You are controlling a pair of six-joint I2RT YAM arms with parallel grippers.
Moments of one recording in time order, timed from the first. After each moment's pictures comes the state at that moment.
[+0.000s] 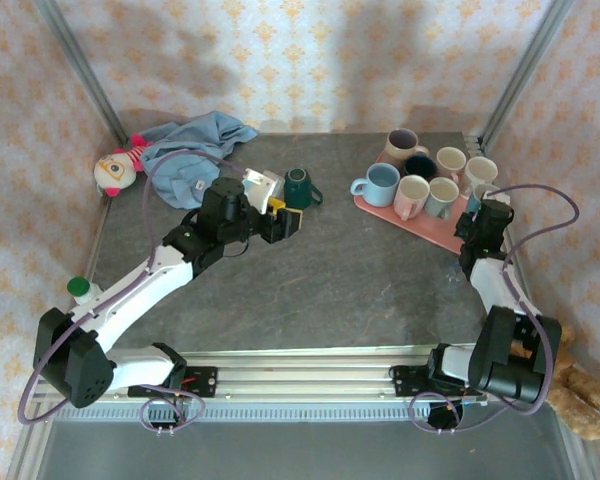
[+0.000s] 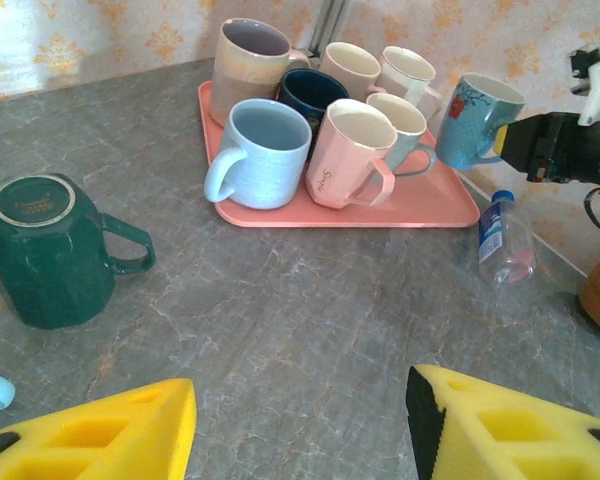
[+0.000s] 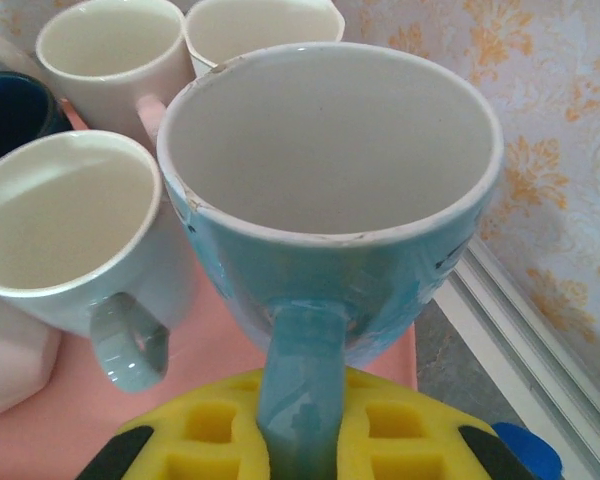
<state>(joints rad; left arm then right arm) -0.53 1.25 1.00 -0.17 0.29 -0.20 -0.28 1.26 0.65 0.06 0.12 0.10</state>
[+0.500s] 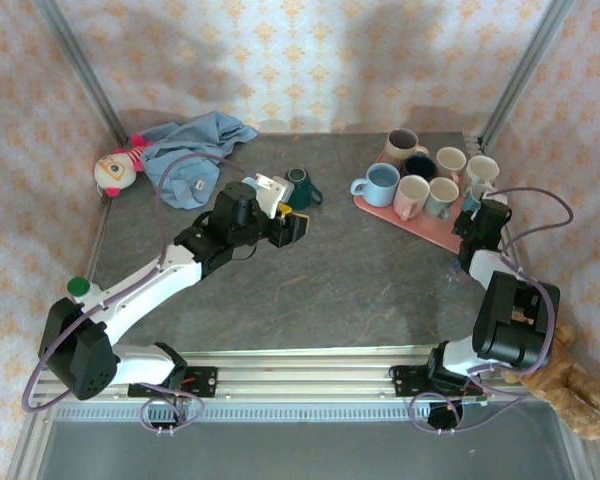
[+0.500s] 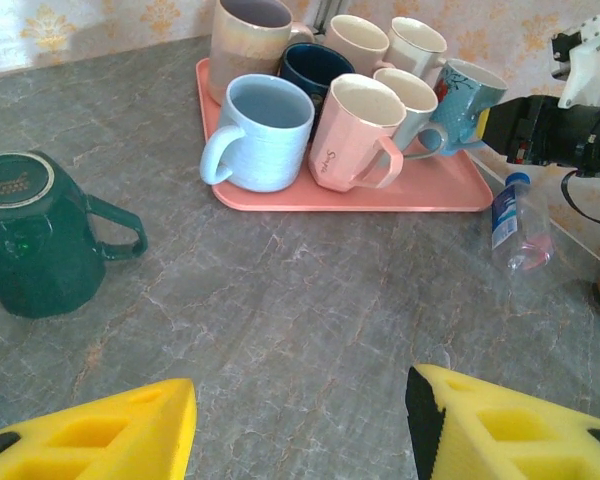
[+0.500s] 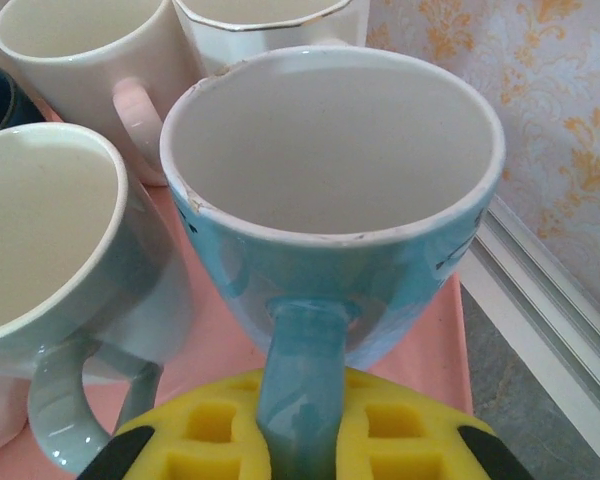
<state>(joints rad) -0.58 1.30 0.99 -0.14 0.23 -0.20 -0.31 1.44 0.65 0.25 0.05 0.13</state>
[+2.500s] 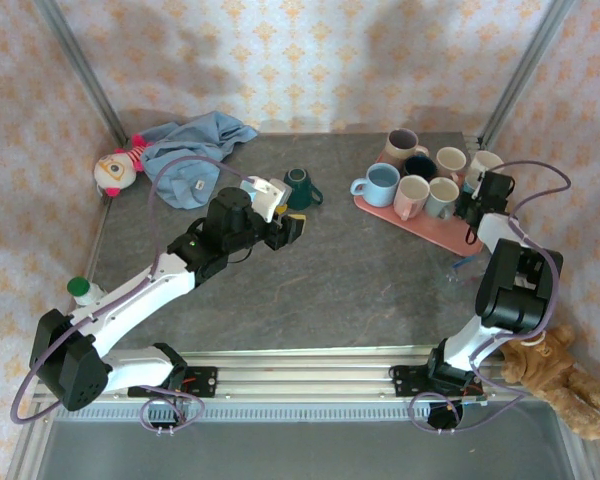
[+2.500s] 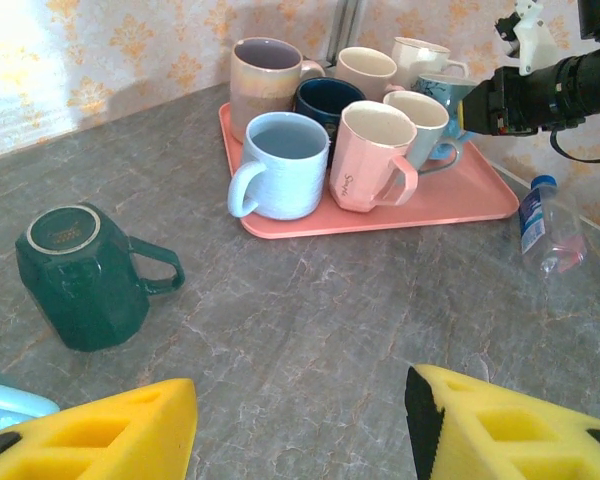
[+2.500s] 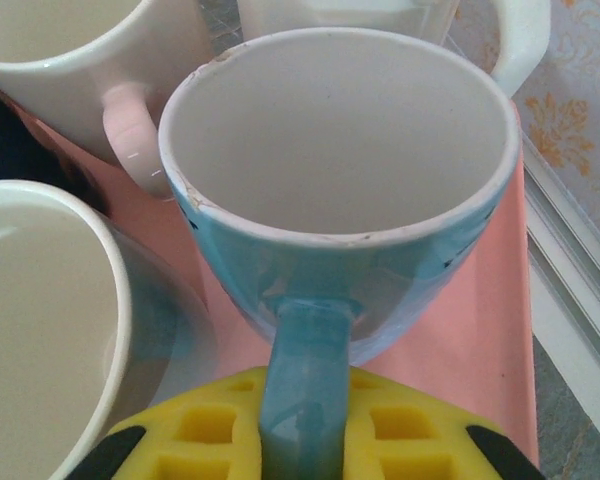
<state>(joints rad) -0.60 1.23 0.95 -0.11 0.16 -0.10 -0.31 1.65 1.00 -0.10 -0.02 0.13</state>
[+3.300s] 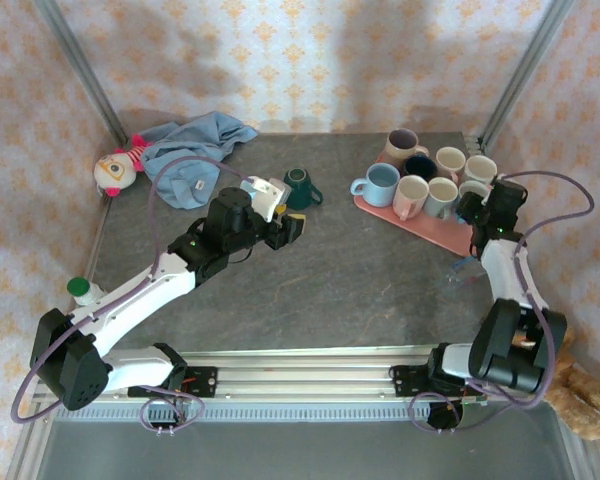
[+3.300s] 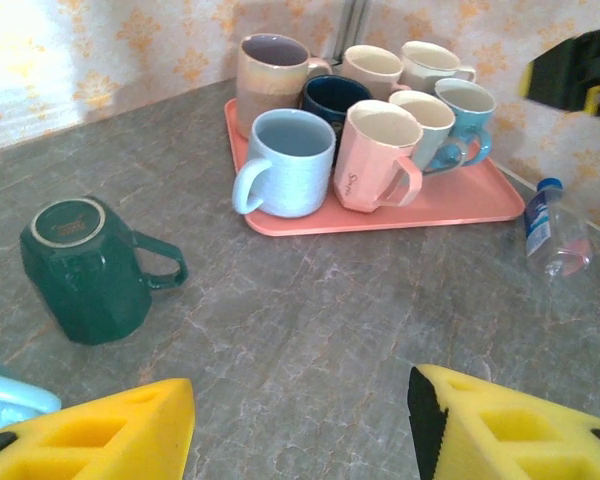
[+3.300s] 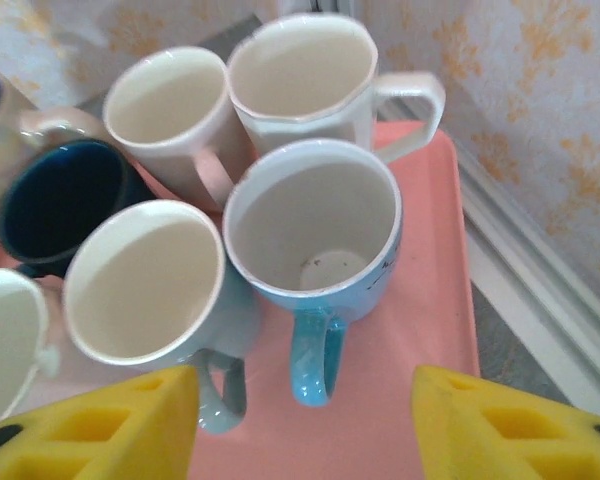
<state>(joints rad) -0.60 1.23 0.96 -0.12 0.13 -0.12 -0.31 1.27 0.87 -0.19 -0.01 0.24</state>
